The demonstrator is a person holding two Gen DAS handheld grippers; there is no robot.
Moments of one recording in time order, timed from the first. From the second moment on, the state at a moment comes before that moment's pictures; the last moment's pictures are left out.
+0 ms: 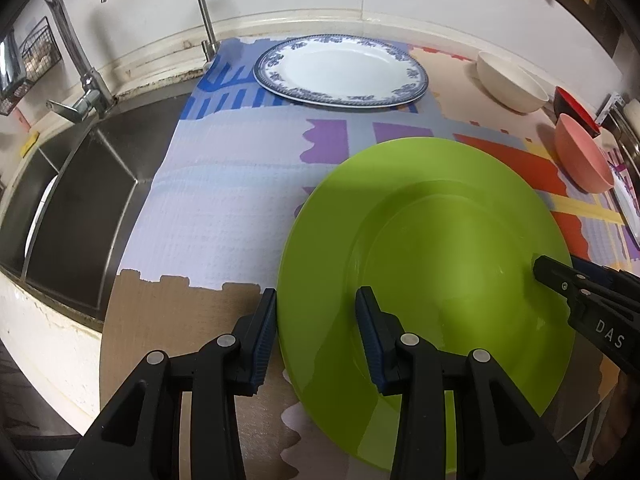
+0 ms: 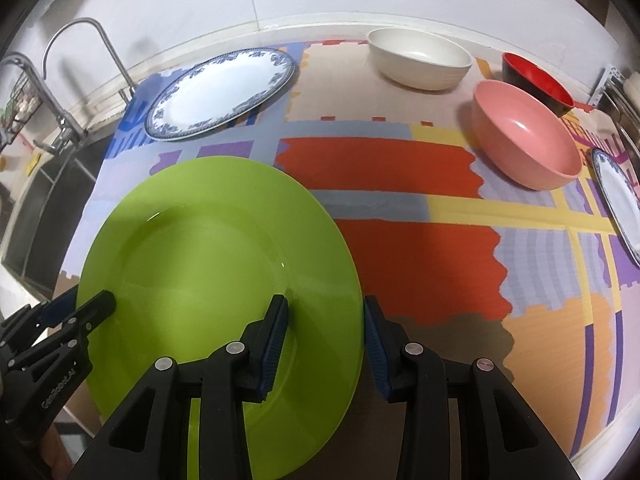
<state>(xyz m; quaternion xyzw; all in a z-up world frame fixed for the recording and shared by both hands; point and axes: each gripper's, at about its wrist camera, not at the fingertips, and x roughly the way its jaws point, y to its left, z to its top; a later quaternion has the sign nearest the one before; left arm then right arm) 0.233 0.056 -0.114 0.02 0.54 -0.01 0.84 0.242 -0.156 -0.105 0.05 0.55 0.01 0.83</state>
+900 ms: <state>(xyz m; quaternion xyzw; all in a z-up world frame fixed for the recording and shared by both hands) 0.245 0.057 -0.125 0.03 0.55 -0.02 0.83 0.250 -0.150 -0.117 0.05 0.56 0.00 0.82</state>
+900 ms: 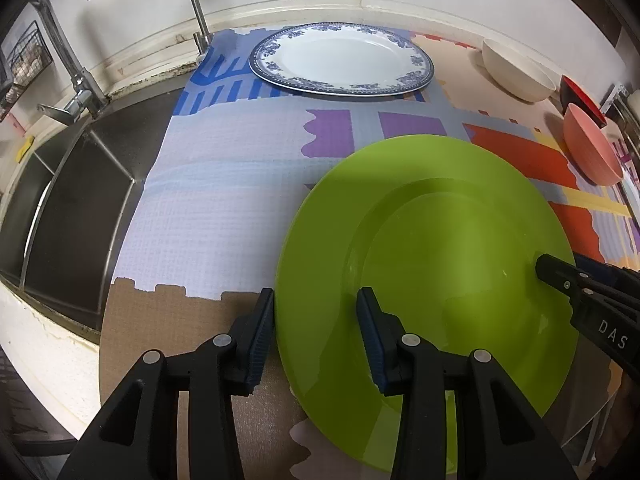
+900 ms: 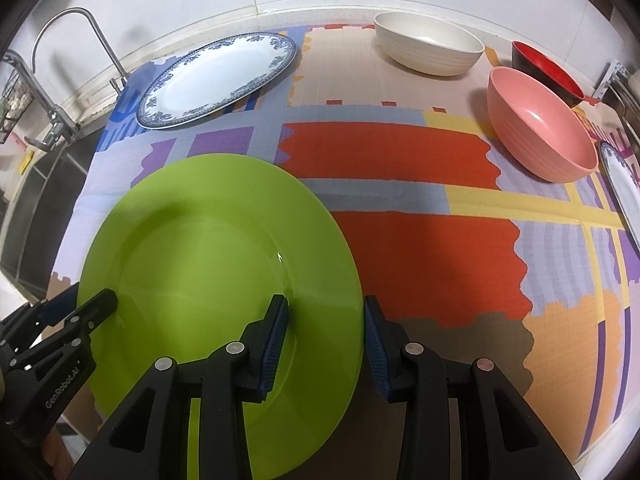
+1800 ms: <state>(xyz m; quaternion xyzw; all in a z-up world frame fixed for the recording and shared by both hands) 0.273 0.074 -0.052 0.04 0.46 0.01 0.89 0.293 -0.143 -0.056 0.02 0.47 0.01 0.88</state>
